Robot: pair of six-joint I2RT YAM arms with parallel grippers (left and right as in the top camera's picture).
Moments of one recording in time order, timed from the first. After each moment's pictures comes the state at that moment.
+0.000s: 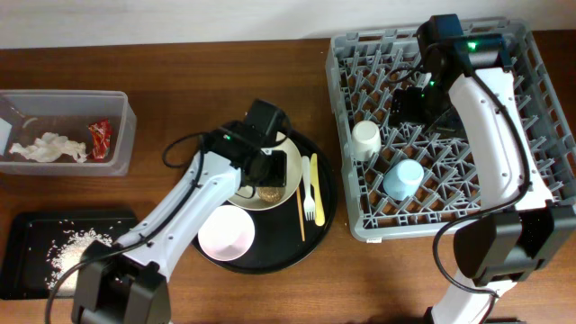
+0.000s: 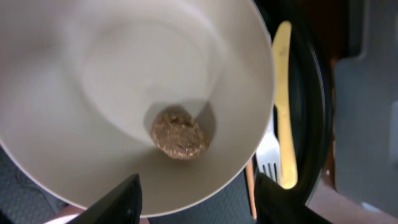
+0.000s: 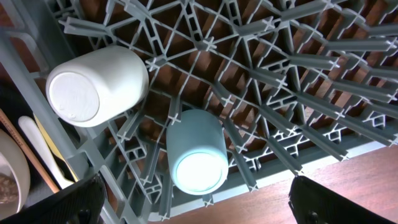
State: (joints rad) left arm -0.51 1.71 1.35 -0.89 0.02 -0.43; right arm 0.07 1.93 2.00 -1.53 0.11 0.34
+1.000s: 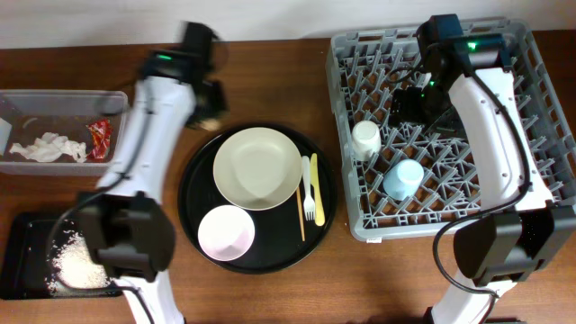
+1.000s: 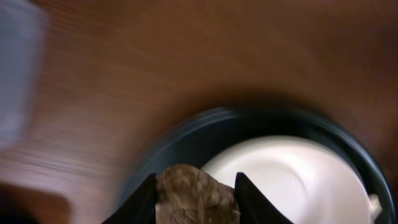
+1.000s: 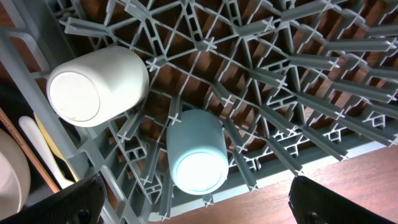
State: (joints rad) left arm -0.15 2.05 1.98 -1.19 -0.11 -0.40; right arm 0.07 1.93 2.00 -1.53 0.11 0.34
